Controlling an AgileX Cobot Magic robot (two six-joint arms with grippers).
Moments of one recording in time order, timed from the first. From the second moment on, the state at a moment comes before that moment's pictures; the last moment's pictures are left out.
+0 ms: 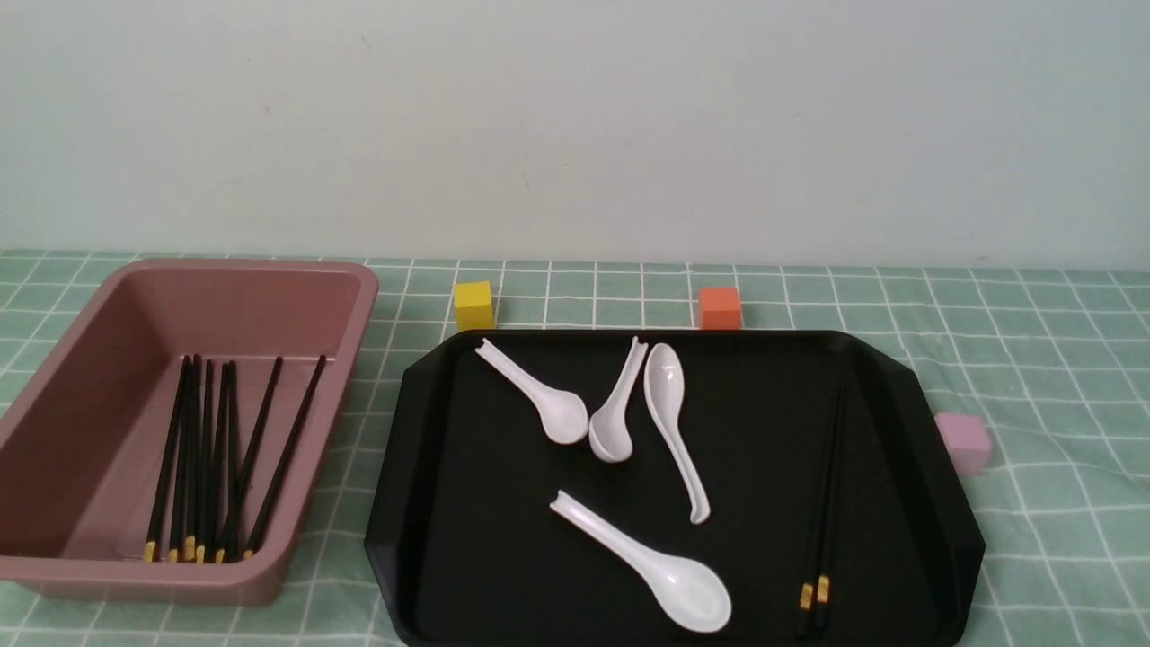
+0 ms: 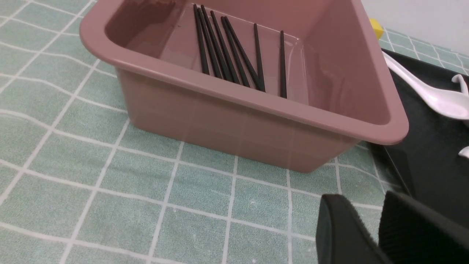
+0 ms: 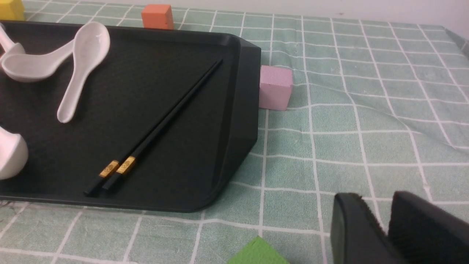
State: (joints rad) right arm 0.04 -0.01 0.02 -0.01 0.36 0.03; left arm -0.07 -0.01 0.03 0.02 0.39 -0.36
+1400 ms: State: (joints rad) right arm 0.04 -0.01 0.02 0.59 0.28 0.37; left arm -0.07 -0.01 0.03 0.02 0.39 -0.36
